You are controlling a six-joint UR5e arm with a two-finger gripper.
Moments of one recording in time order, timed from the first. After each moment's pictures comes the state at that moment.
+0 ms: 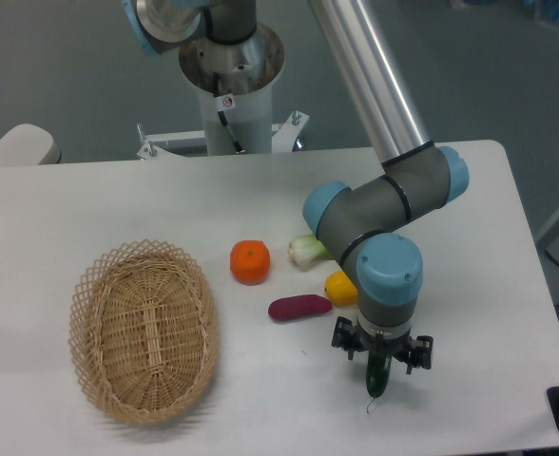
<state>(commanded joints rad) 2.51 -2.28 -1.41 -0.87 1.66 0.82</state>
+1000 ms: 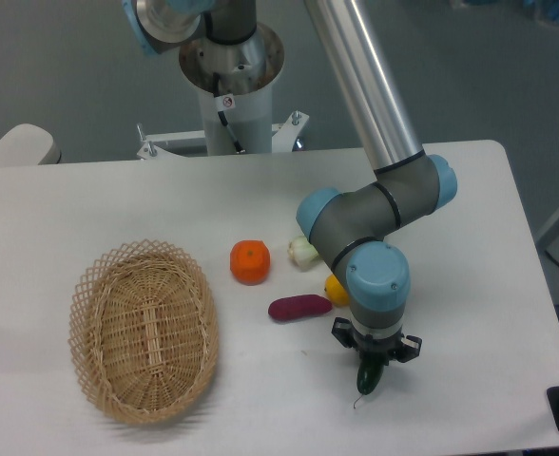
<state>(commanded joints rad) 2.50 -2.27 -1.42 -0.87 1.66 0.85</state>
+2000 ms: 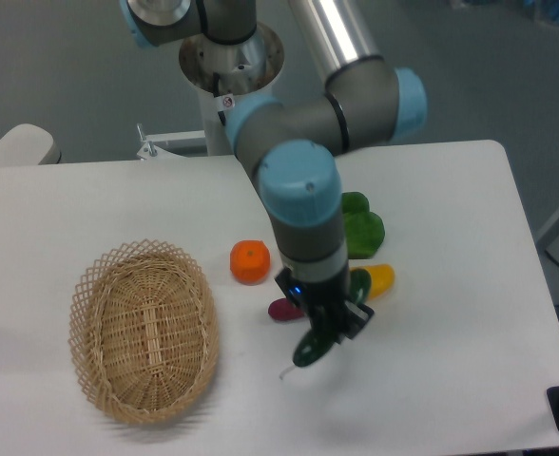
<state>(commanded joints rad) 2.36 -1.96 -1.35 -1.23 1.67 1.18</state>
